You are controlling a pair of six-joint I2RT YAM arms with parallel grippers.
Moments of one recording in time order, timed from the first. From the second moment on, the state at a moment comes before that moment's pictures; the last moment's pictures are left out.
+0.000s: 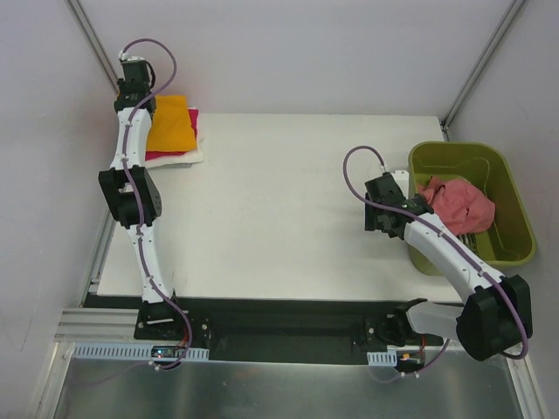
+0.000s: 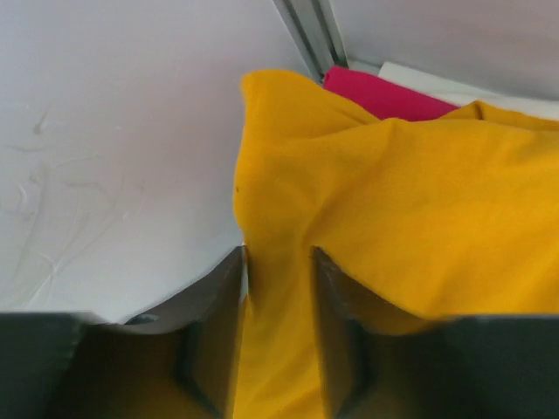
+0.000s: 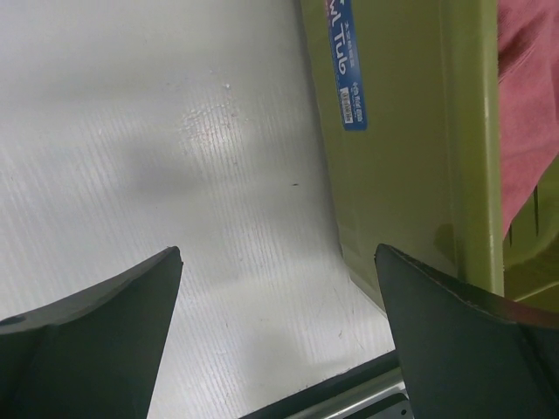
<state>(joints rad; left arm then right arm) 0.14 2.29 2.32 -0.57 -0.44 0.13 0.42 1.21 0.89 -0.78 0.58 0.36</state>
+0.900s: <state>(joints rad) 0.12 2.07 1.98 -0.53 -0.15 -0.07 0.44 1.04 0.86 -0.83 0.54 0.38</state>
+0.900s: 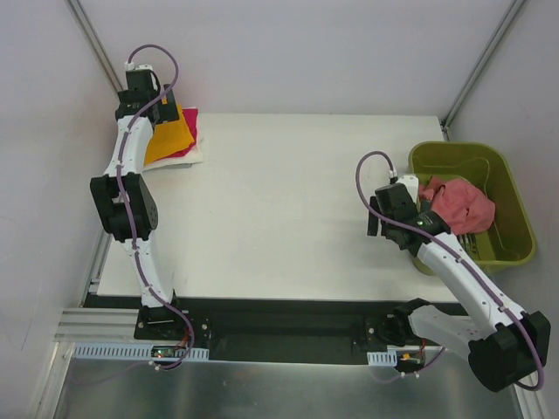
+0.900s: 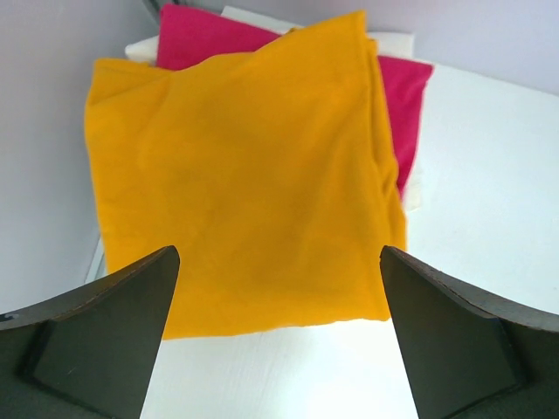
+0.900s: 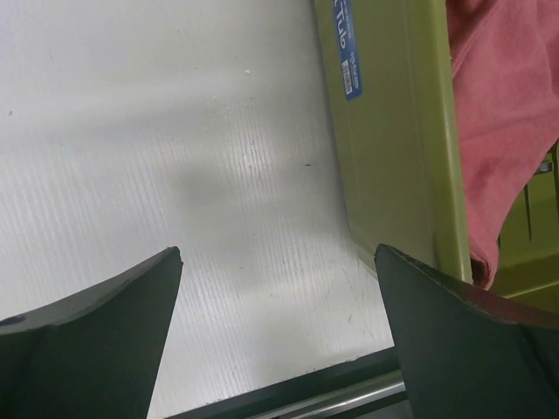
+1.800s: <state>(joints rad) 0.10 2.56 2.42 -0.43 0.10 -0.18 0.44 1.22 0.93 -0.85 0.54 0.36</state>
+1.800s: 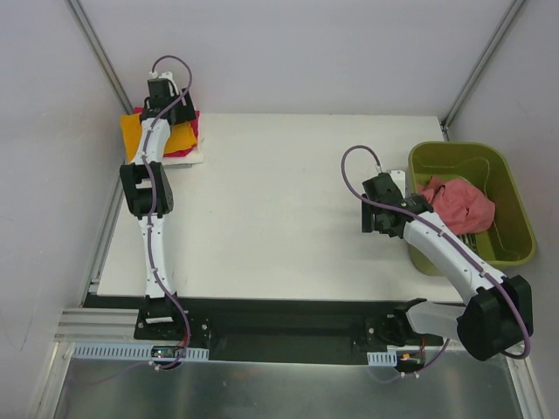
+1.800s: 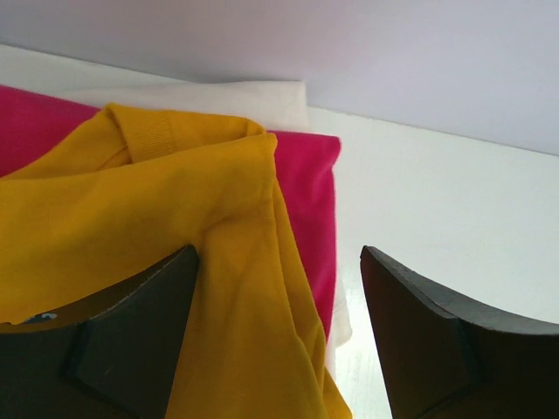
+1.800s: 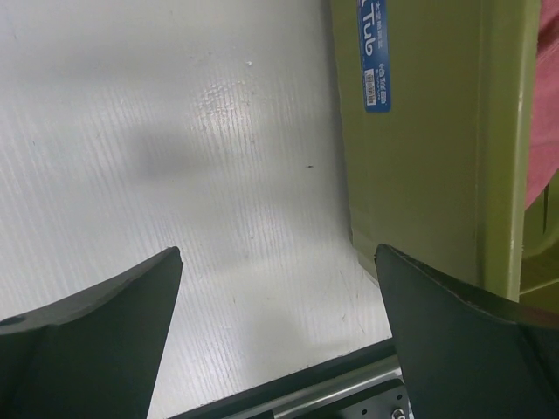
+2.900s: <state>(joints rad) -0.29 1.70 1.79 -0.35 0.10 -0.13 0.44 0.84 0.81 -0.83 0.43 0.40</state>
